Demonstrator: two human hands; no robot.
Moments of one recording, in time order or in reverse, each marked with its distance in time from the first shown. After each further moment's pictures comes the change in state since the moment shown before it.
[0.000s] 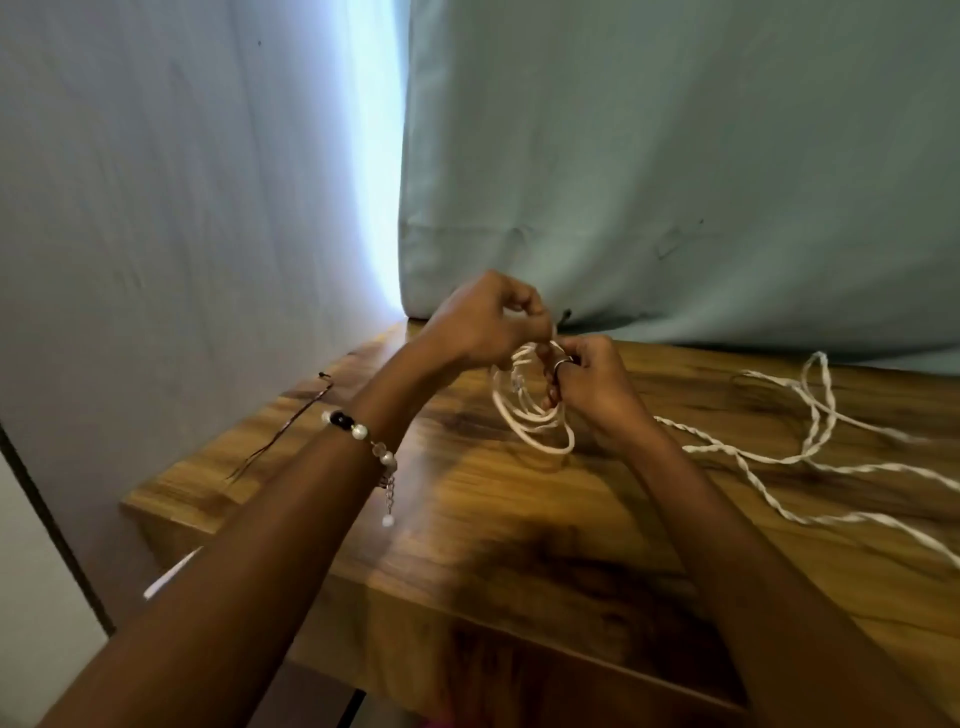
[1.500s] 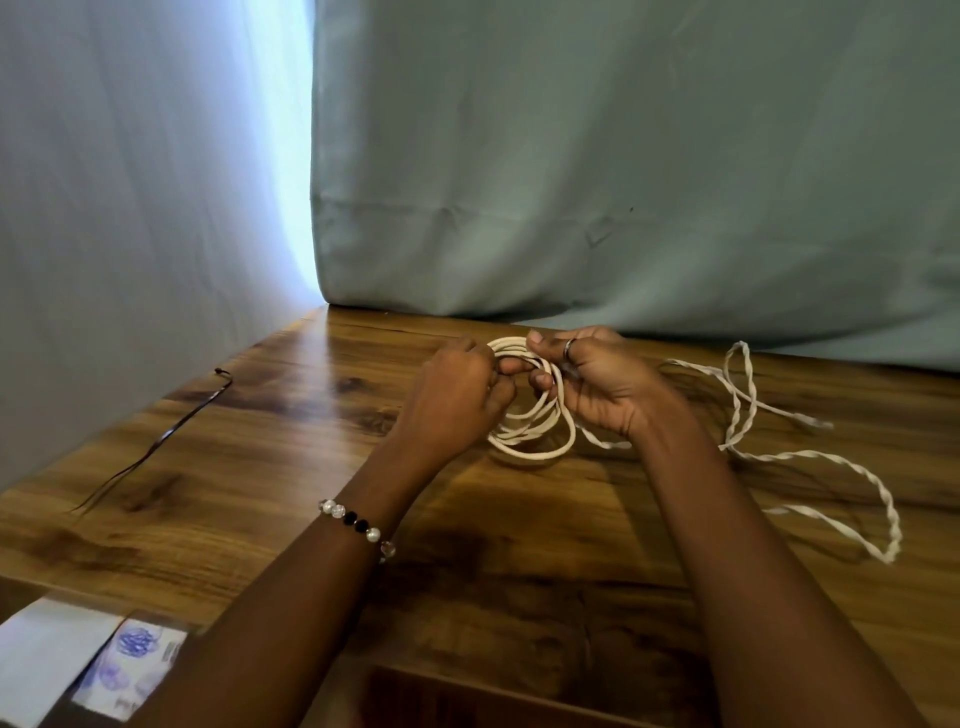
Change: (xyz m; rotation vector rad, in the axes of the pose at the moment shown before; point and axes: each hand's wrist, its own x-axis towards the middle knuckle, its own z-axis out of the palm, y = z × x) left_hand 0.002 -0.046 0.091 0.424 0.211 0.274; right_hand 0.013 0.004 -0.065 0.593 -0.212 0.344
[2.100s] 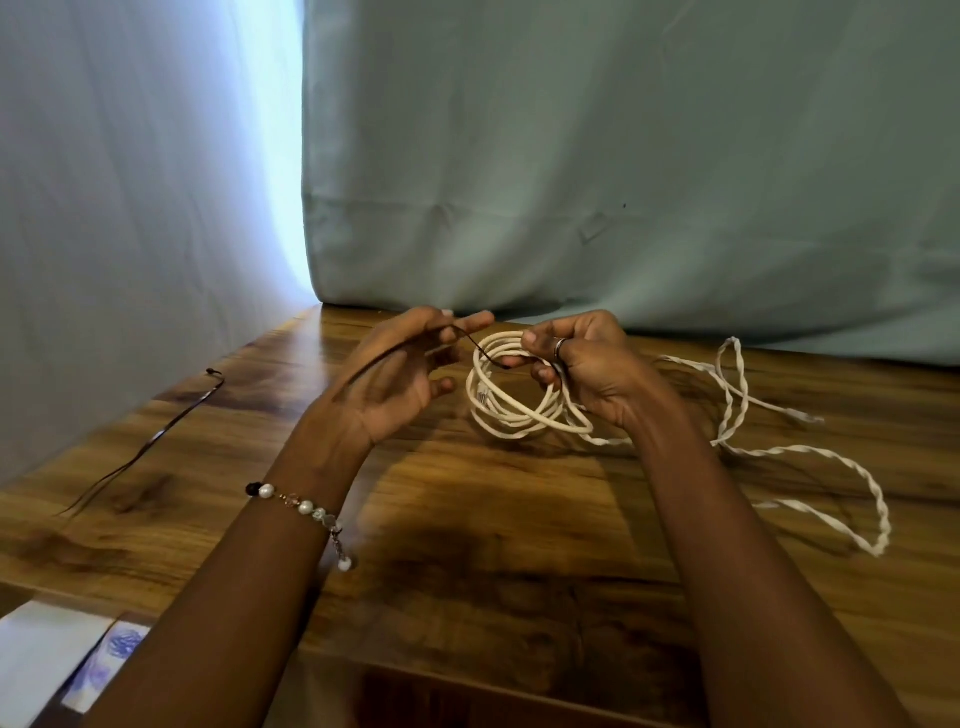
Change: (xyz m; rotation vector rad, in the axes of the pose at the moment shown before) left_hand 0.008 -0.018 -0.044 -1.563 -0.303 -0.608; right_hand 0.003 -0.001 -0.003 -0.264 0.141 -0.095
